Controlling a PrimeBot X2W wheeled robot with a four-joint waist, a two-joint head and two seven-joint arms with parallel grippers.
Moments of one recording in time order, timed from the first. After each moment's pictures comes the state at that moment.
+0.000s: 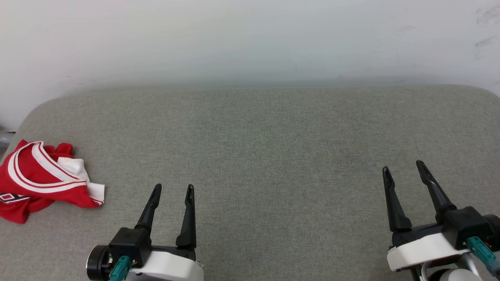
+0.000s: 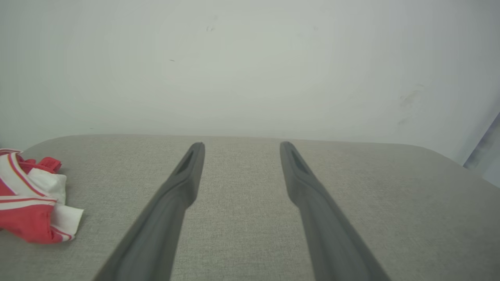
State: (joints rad) left arm 0.04 0.06 -0.16 -0.03 -0.18 0.03 -0.22; right arm -0.02 -0.05 -0.02 0.00 -0.01 0.13 -0.22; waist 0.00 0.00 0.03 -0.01
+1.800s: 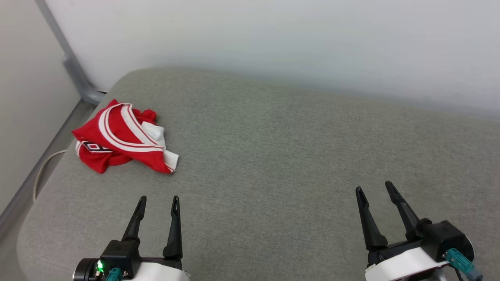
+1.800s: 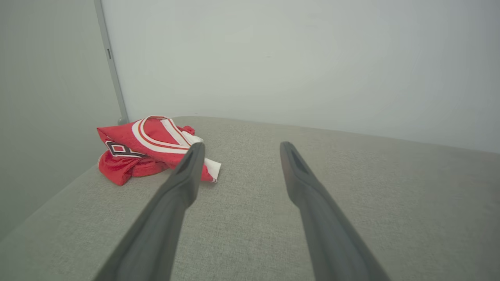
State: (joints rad) left arm 0.08 0.05 -0.08 0.01 -0.11 0.01 -0.26; right arm 0.00 -0.05 0.09 0.10 0.14 0.13 -0.26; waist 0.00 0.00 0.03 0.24
